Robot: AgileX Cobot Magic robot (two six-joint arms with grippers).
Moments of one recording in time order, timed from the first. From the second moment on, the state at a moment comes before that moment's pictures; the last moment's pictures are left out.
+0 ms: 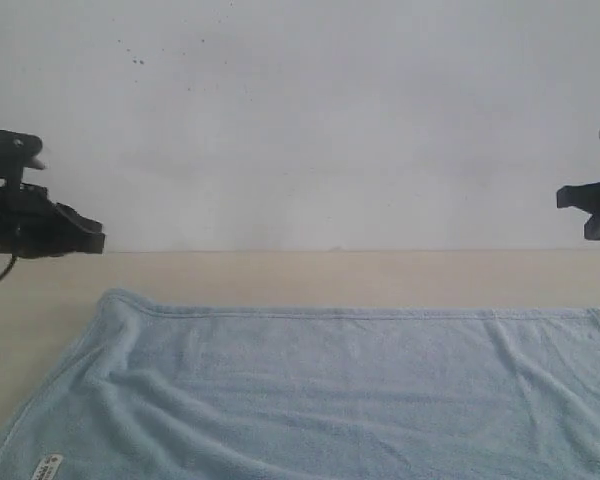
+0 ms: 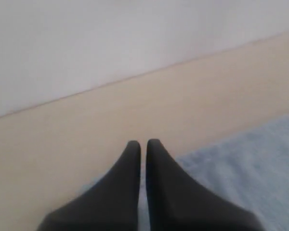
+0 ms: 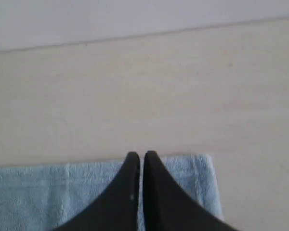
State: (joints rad) left arm 0.04 1.89 -1.21 -1.59 0.43 1.87; right arm -0.19 2.06 -1.64 0.43 0.57 -0.40
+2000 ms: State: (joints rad) left arm 0.08 1.48 -0.86 -1.56 -0.21 1.59; right arm 0.00 1.65 -0.71 0.58 -0.38 -0.33
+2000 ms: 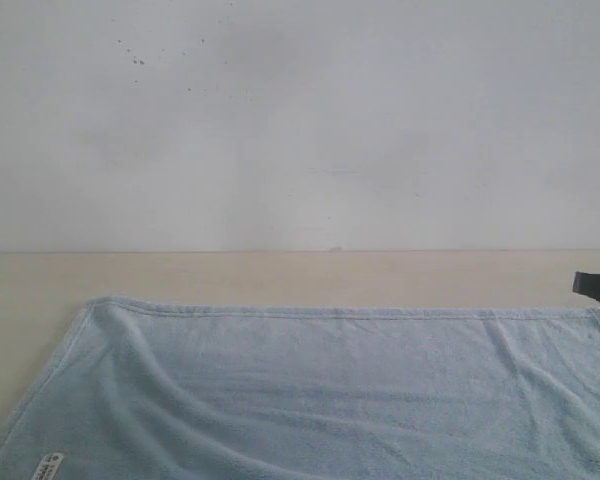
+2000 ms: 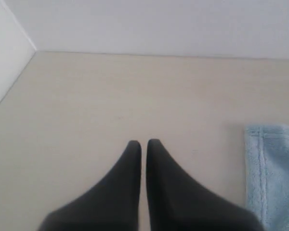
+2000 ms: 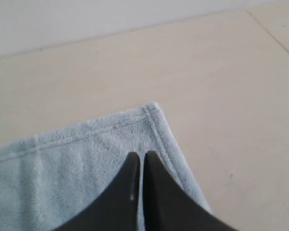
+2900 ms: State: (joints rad) left arm 0.05 0.23 -0.32 -0.83 0.16 0.79; right arm 0.27 0.33 -0.21 0.20 -0.23 -0.01
